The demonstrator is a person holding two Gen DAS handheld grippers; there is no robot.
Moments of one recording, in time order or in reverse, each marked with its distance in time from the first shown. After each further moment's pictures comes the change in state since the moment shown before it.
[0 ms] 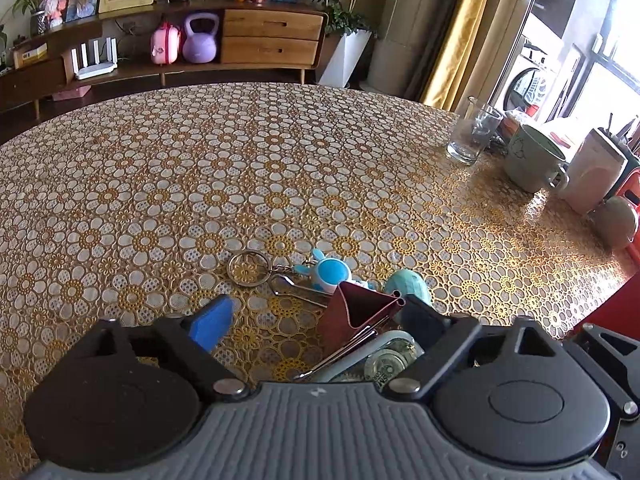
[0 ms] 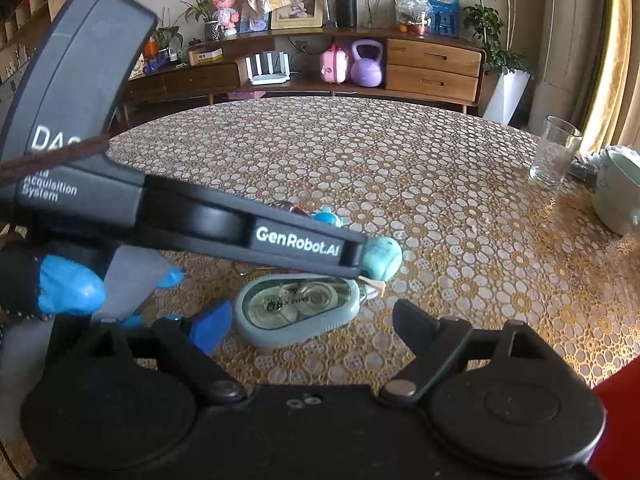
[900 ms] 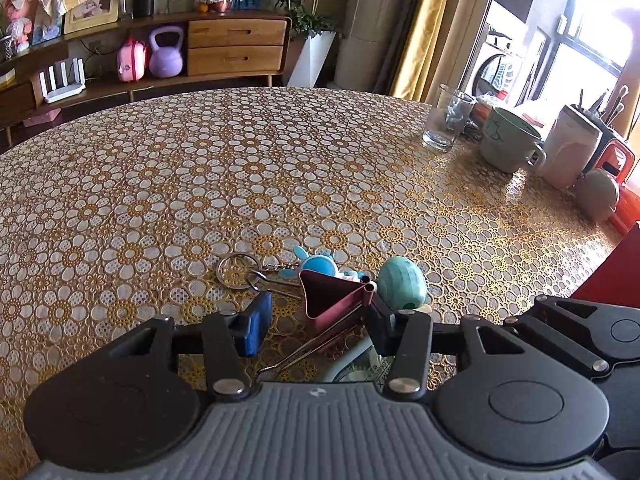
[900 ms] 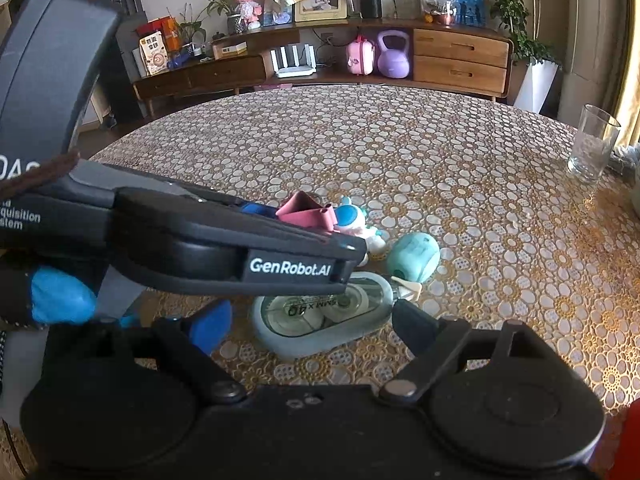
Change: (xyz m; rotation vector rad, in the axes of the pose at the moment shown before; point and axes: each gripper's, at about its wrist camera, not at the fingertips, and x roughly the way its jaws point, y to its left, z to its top) left arm 0.001 0.005 -0.006 0.098 -0.019 -0.076; right arm 0.025 -0.005 0.008 -0.003 0.026 0.096
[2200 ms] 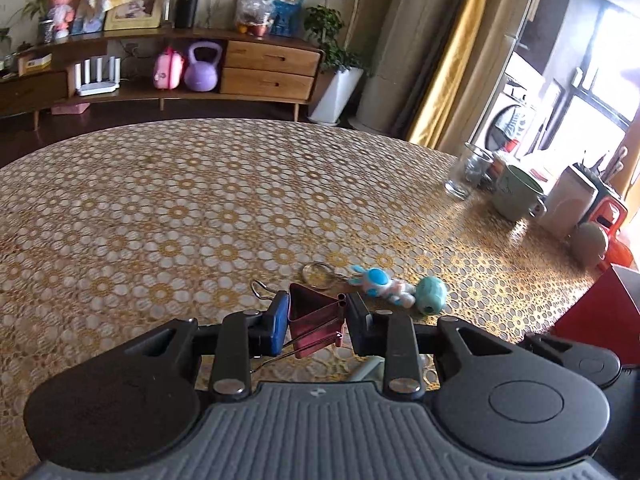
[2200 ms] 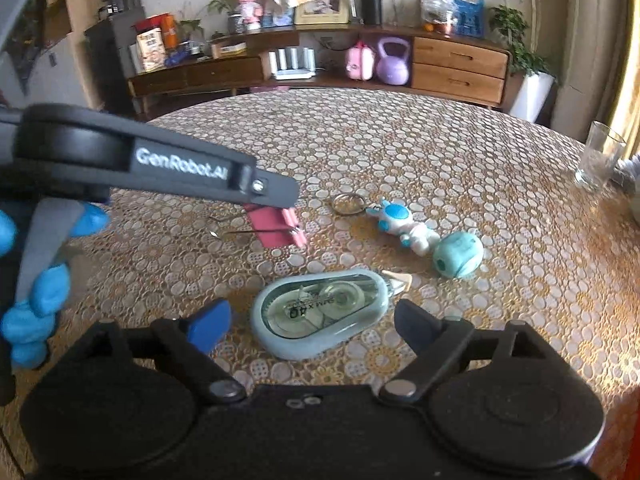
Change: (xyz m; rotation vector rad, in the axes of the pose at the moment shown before) left arm -0.067 0.059 -0.012 -0.120 -0.097 0.008; right arm 0.010 0.044 -0.003 -0.020 -0.016 -0.056
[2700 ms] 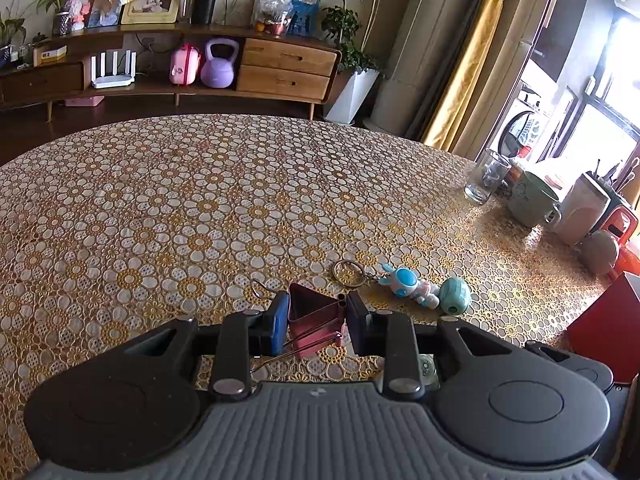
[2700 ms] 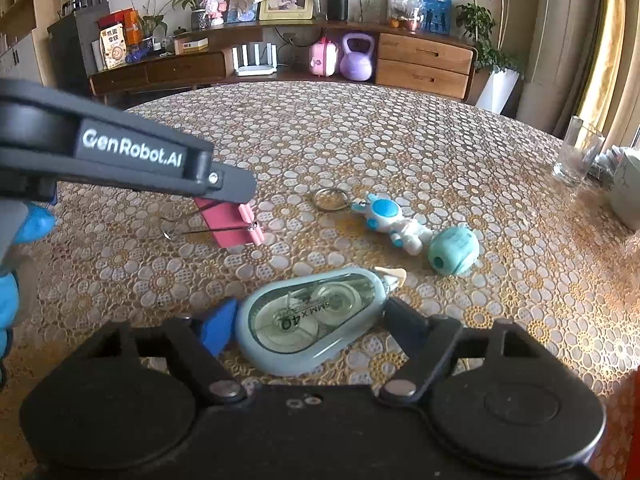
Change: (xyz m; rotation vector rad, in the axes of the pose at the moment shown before) left arm -0.002 0.018 -0.002 -0.027 0.003 0.025; right arm 0.016 0.009 -0.005 0.024 0.005 -0.122
